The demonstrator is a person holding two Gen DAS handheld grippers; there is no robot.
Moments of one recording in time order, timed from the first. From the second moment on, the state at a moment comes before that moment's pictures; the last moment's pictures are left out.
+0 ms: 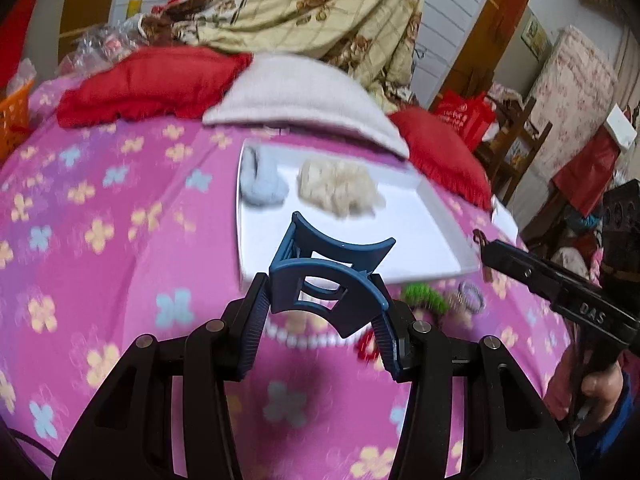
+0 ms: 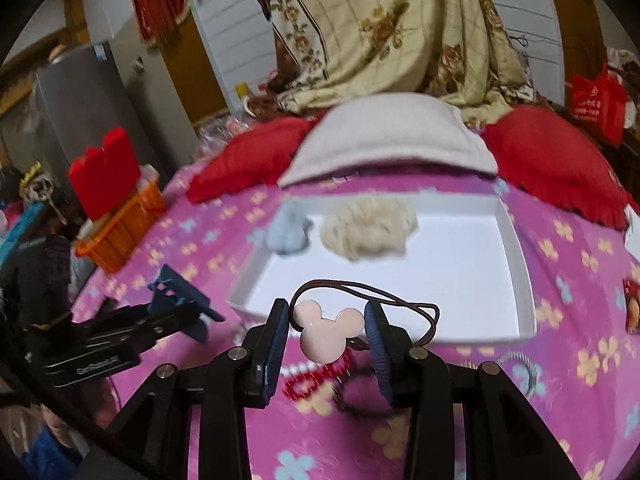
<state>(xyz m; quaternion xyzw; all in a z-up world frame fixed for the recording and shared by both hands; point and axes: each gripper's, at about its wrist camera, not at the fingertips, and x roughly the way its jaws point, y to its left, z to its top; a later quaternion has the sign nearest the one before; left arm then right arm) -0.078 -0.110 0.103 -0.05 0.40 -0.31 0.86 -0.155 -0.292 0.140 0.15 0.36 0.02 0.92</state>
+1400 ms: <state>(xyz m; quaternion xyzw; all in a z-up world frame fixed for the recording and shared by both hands) -0.051 -0.082 0.109 -0.05 0.35 -0.22 0.91 -0.193 -0.320 0.092 0.18 0.41 -0.05 0.89</state>
